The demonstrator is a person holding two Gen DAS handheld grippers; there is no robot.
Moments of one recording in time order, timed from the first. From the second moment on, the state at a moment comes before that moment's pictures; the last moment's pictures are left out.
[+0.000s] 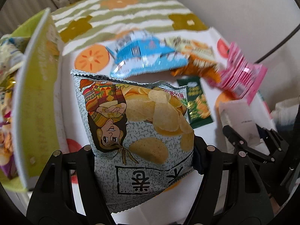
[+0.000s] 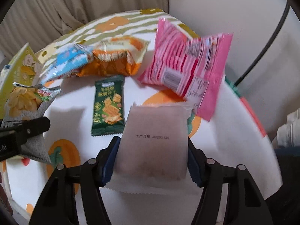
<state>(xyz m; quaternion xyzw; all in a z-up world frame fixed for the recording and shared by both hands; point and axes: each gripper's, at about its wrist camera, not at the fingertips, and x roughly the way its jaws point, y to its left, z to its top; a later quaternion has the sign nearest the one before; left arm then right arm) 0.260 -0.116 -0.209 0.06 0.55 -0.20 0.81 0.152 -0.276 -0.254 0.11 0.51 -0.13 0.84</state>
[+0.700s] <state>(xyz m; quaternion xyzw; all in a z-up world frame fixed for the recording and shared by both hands) 0.271 0.044 -0.059 -0.05 0.43 -0.09 0.90 0.197 -0.179 -0.098 0.08 0.37 0.10 0.92</state>
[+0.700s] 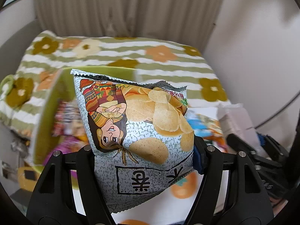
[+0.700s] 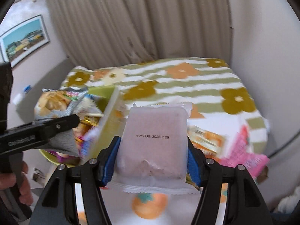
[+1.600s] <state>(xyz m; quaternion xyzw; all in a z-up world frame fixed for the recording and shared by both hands) 0.311 0.213 -0.137 -0.07 0.50 -0.08 0.86 0.267 0.005 -0.119 0.07 0.43 0.15 0.89</state>
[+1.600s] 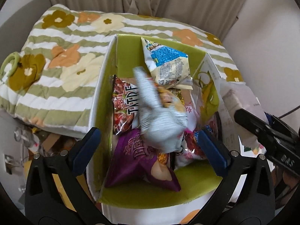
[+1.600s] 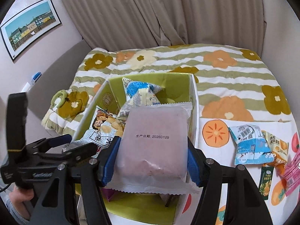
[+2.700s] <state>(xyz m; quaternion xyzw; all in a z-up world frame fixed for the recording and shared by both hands) 0.303 0.220 -0.131 -0.06 0.50 -0.05 0.86 0.310 0.019 -0.137 0.04 0.47 0.16 0.87</state>
